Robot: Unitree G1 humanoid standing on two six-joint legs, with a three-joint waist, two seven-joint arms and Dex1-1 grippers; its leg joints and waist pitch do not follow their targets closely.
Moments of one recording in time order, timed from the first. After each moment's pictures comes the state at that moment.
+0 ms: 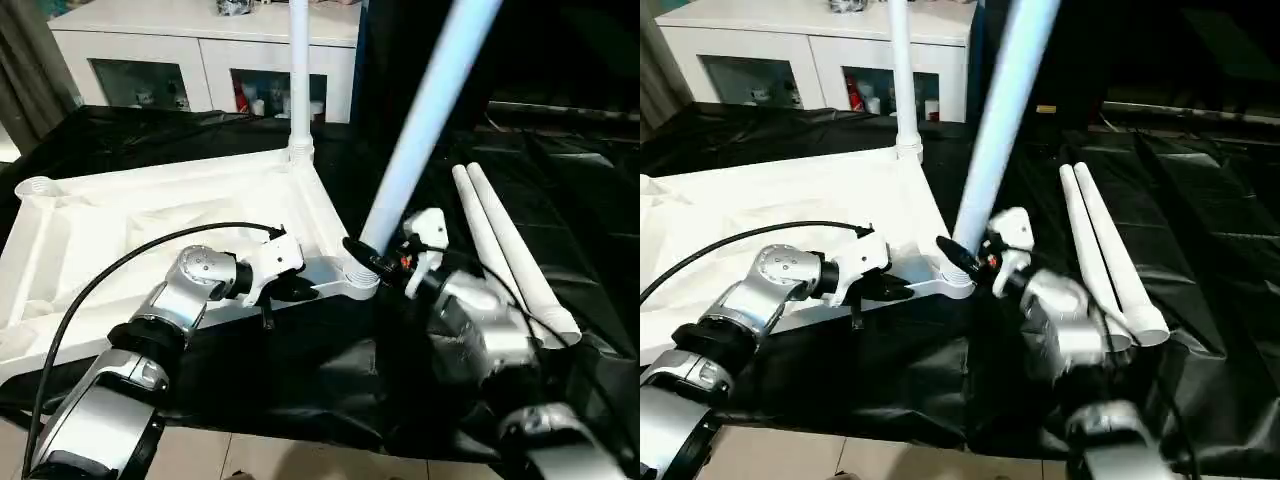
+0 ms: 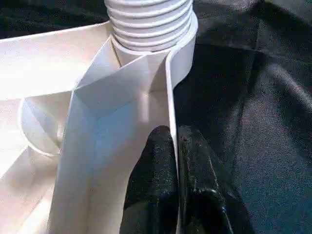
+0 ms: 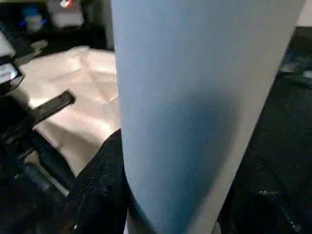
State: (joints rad) left arm -0.70 0.33 -0.29 0.82 0.11 -0.08 -1.09; right arm -0.55 -0.16 0.06 0.69 0.20 -0.09 0.82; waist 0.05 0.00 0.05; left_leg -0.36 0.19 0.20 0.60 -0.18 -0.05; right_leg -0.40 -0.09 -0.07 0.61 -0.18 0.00
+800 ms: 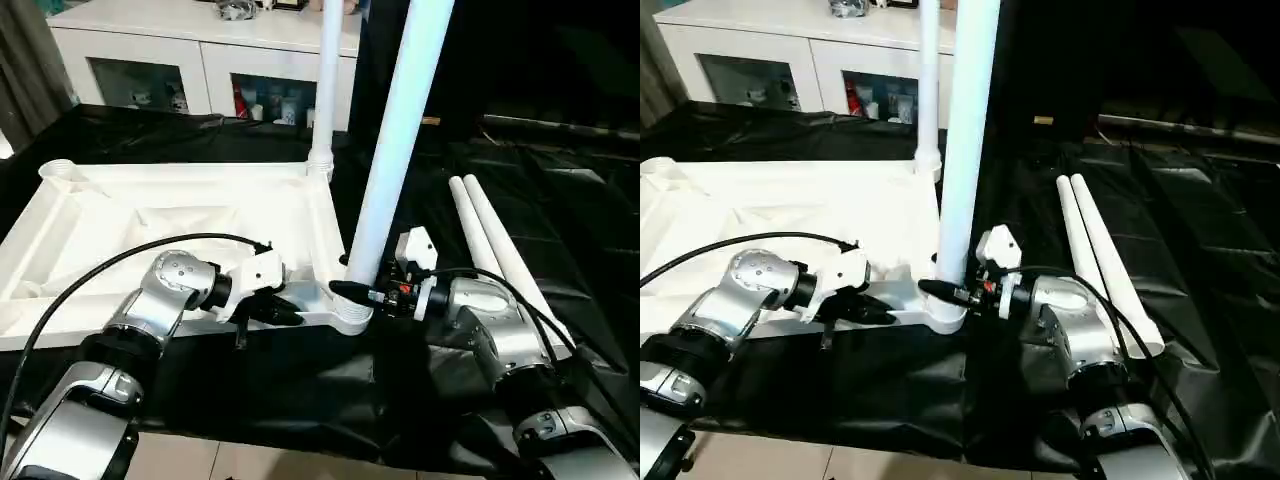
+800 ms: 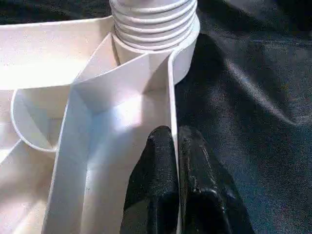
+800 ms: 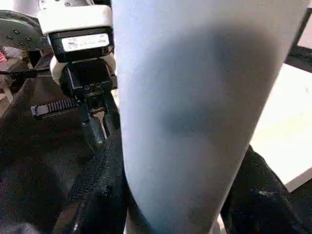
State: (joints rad) left arm -0.64 0.41 -0.31 0.74 0.07 -0.09 -1.31; right arm -0.49 -0.22 0.13 0.65 0.21 -0.11 1.11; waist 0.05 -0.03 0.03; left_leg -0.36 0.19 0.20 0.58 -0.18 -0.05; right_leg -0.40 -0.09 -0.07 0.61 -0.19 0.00
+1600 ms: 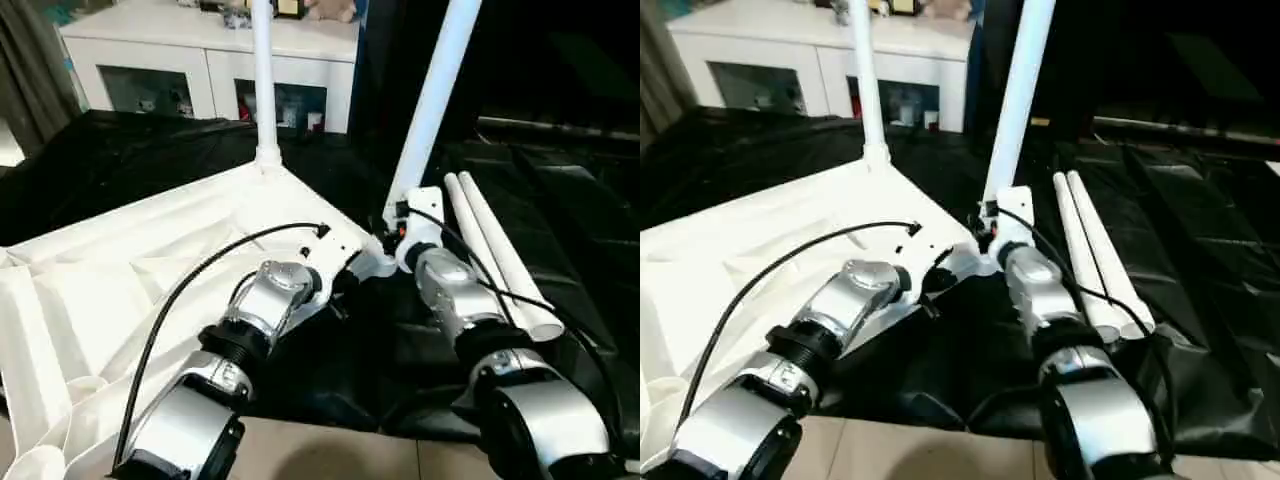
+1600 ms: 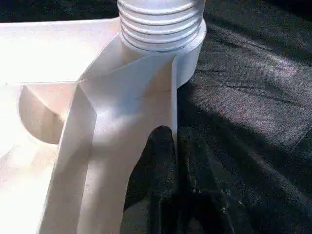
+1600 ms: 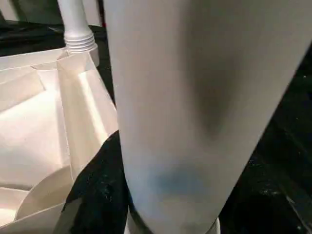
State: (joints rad) left arm -0.75 0.01 -0.24 0.82 0.14 0.36 -0.55; right arm -0.79 -0.05 -0.03 1.07 0.12 -0.07 0.18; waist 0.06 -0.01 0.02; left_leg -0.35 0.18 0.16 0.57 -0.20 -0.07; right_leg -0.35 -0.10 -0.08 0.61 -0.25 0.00
